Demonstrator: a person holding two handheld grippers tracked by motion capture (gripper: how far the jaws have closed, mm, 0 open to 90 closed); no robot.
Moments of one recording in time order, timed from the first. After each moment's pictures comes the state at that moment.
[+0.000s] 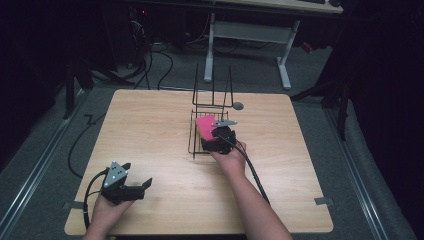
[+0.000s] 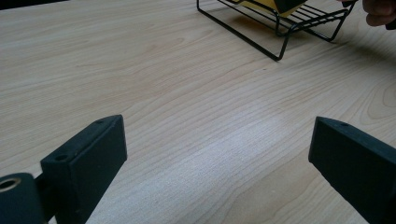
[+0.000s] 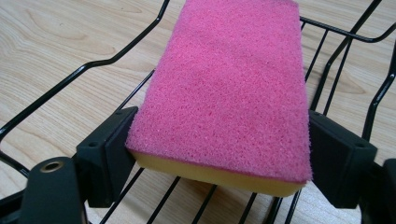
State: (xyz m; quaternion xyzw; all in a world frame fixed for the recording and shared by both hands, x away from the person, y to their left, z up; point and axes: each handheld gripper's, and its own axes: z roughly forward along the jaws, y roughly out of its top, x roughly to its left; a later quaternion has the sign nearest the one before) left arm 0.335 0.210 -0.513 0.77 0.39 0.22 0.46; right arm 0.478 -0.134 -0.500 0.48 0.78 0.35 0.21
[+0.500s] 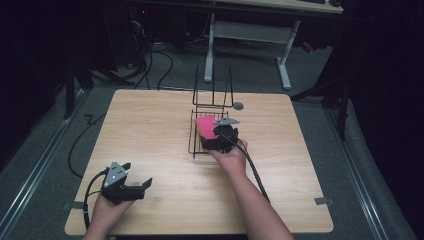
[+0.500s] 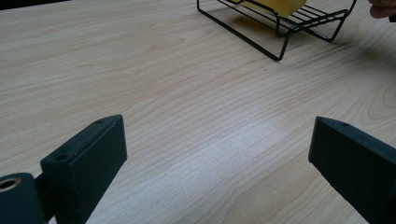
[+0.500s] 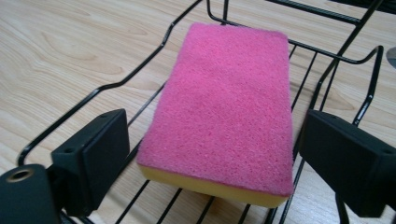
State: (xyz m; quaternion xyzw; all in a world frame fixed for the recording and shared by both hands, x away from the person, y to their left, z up) left arm 0.335 0.210 -0.513 0.77 0.39 0.22 0.46; right arm 0.476 -0.137 -0.490 0.48 0.77 0.37 0.21
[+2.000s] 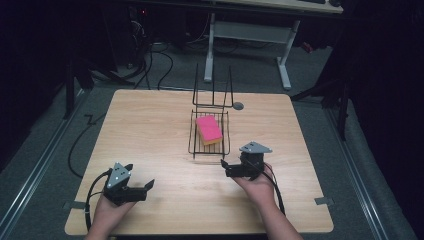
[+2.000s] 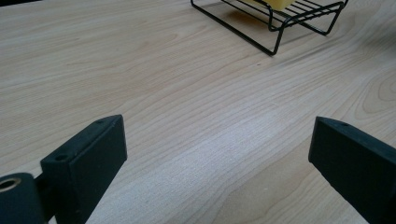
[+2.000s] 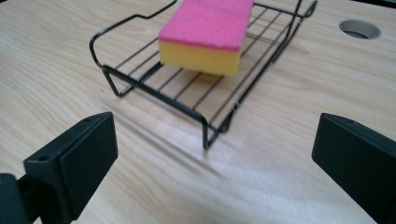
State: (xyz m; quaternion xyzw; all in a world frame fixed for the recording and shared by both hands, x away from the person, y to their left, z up) left arm 0.333 0.204 -0.515 0.77 0.39 0.21 0.45; right arm 0.381 -0.206 -0.489 0.45 0.76 0.41 0.22
